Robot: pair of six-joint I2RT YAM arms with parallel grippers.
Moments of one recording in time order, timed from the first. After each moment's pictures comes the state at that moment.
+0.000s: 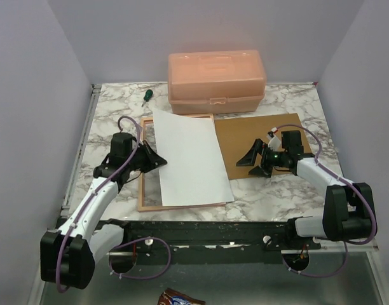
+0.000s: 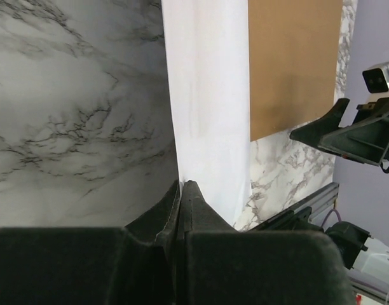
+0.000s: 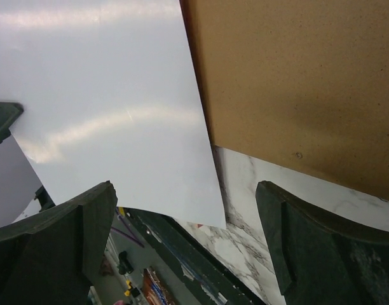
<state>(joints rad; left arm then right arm) -0.21 0.99 0.62 -0.27 0.45 -0.72 0.09 1.35 0.65 -0.24 -0.75 0.54</state>
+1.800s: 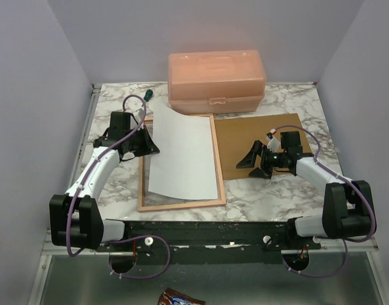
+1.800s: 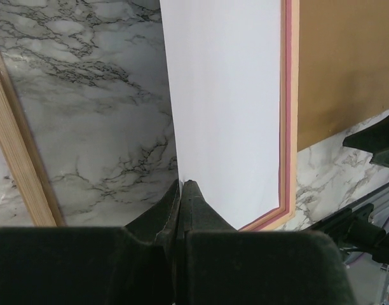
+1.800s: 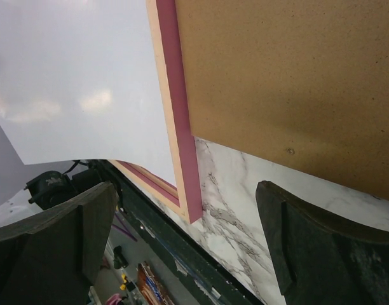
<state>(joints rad) -0.10 1.29 0.95 -0.50 0.46 -0.38 0.09 1.37 0.65 -0.26 -0.75 0.50</state>
